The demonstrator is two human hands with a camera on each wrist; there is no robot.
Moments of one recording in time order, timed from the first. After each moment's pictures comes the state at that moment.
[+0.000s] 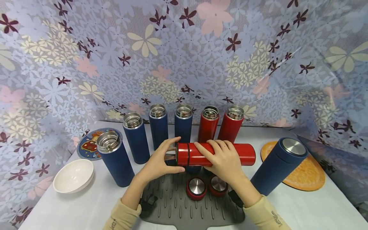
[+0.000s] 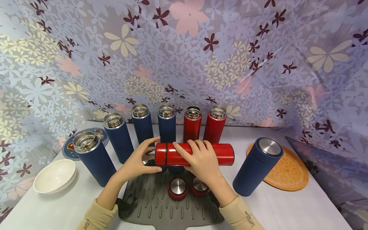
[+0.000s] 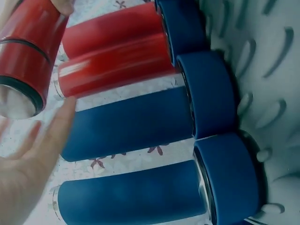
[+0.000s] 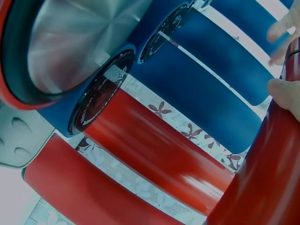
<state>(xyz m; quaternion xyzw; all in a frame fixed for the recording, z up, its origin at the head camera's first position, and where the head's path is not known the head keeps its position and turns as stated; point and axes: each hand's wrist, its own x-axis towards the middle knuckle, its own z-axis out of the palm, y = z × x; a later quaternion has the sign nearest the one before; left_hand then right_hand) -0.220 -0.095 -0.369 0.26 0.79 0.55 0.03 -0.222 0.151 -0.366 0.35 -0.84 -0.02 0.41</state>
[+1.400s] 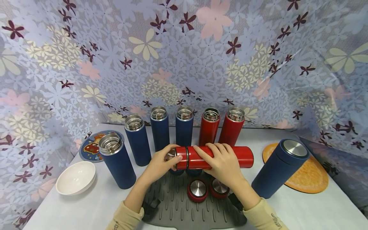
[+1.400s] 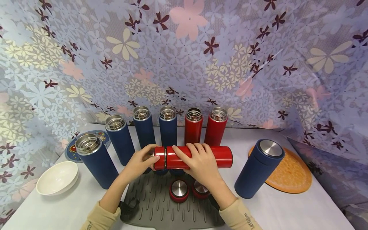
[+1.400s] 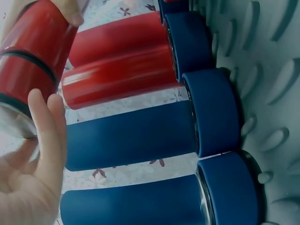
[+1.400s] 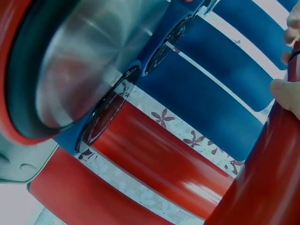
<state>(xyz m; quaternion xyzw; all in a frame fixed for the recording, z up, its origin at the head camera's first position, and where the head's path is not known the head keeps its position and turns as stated) -0.219 -0.091 -0.368 0.19 0.80 0.56 0.05 -0.222 0.148 -0.372 0.36 -0.84 0.00 0.41</state>
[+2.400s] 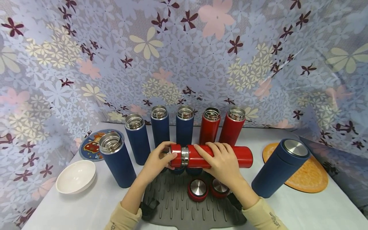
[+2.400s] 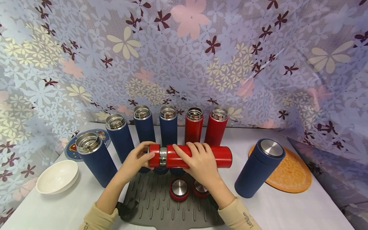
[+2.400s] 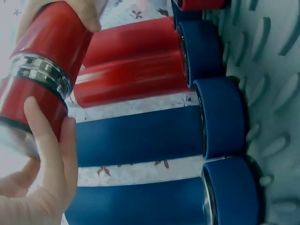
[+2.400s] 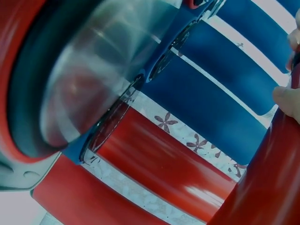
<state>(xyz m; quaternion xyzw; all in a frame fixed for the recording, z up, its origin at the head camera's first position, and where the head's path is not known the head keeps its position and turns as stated) -0.214 -0.101 -0.364 0.15 0.76 0.63 0.05 -0.223 0.146 -0.375 0.34 -0.85 0.02 0.40</state>
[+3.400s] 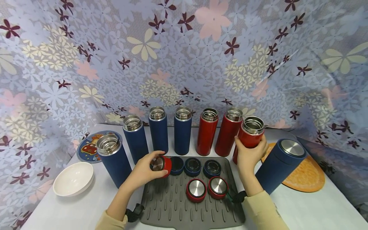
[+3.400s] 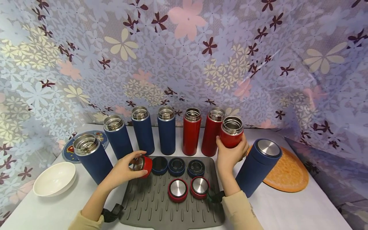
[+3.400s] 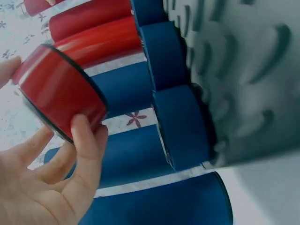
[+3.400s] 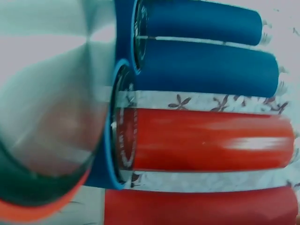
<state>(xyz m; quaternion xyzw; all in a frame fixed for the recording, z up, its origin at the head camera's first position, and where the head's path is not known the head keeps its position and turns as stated) -0.207 -0.130 -0.382 0.14 0.88 0.45 0.01 -0.251 0.190 -0.377 -0.20 -0.69 0.58 0.39</state>
